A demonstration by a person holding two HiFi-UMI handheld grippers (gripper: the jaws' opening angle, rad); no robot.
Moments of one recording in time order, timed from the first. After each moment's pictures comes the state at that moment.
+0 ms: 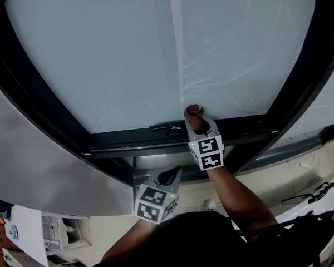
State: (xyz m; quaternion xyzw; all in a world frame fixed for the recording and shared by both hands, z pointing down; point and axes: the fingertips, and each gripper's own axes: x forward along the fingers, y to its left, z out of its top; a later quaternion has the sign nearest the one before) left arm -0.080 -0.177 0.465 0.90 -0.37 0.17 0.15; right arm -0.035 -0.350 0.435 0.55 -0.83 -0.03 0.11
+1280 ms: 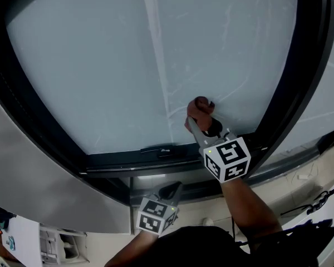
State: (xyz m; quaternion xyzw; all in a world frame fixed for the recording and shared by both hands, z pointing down) left arm -0.042 -0.186 0.456 0.91 -0.36 0.17 0.14; right arm 0.008 -0.315 0.265 0.51 -0.86 -0.08 0.01
